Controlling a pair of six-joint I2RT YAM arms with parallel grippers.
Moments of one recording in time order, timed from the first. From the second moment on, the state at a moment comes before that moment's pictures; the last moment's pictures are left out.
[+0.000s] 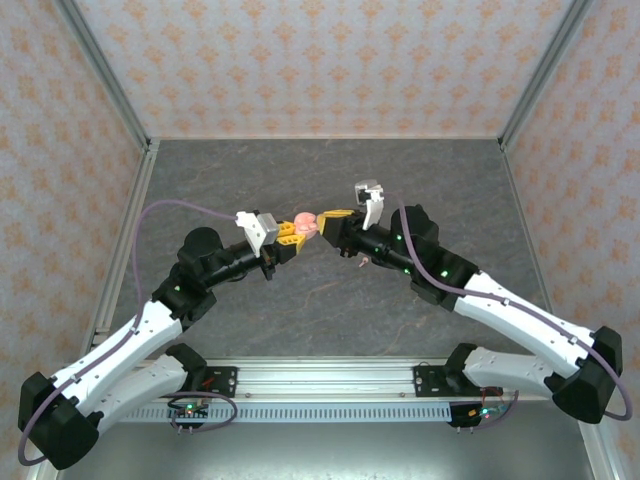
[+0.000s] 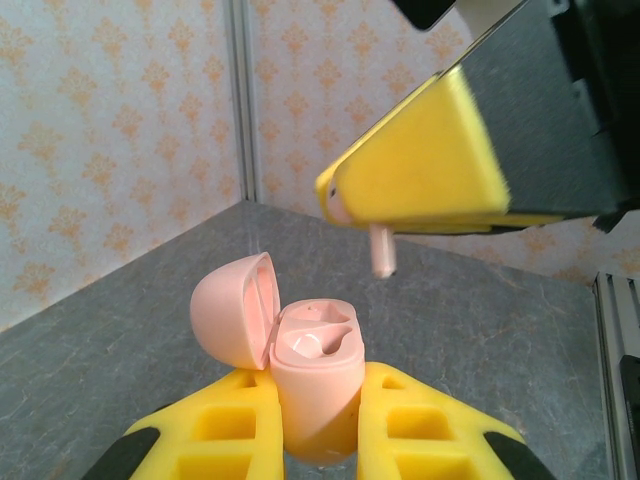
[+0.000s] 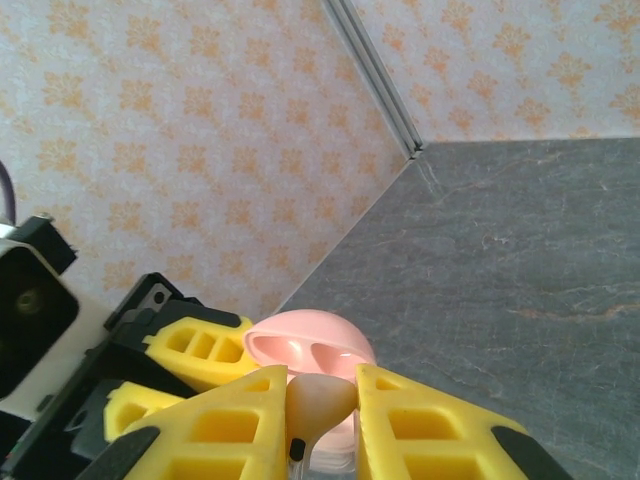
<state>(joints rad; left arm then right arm) -0.56 0.85 0.62 0.19 0.44 0.01 0.86 1.07 0.93 0.00 -0.12 0.53</state>
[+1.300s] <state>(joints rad) -0.56 0.85 0.62 0.19 0.42 0.01 0.87 1.16 0.97 0.00 -0.16 0.53</state>
